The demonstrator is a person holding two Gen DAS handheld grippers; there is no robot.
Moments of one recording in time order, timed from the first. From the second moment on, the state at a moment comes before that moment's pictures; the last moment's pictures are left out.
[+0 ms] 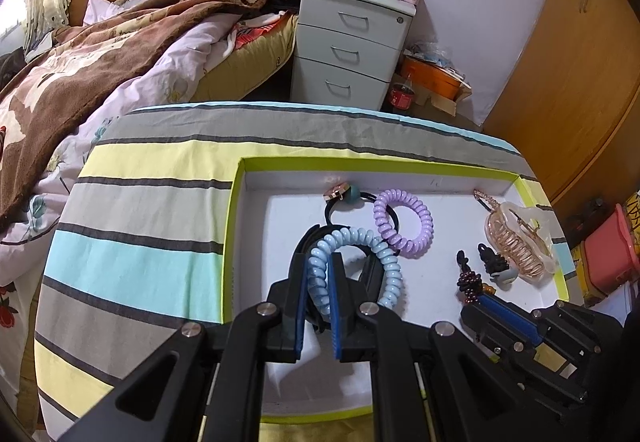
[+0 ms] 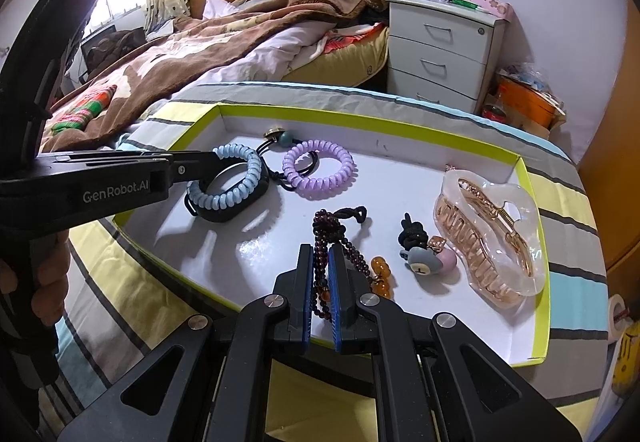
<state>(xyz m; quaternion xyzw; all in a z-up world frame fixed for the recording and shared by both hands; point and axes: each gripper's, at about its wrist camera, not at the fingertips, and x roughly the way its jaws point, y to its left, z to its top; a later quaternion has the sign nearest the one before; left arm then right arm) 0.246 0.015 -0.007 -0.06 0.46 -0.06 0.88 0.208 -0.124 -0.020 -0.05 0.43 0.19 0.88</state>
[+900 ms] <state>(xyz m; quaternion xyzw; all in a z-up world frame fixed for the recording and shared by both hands) 0.247 0.011 -0.008 -0.05 0.47 -0.06 0.88 0.207 -0.124 -0.021 -0.05 0.43 0.18 0.88</state>
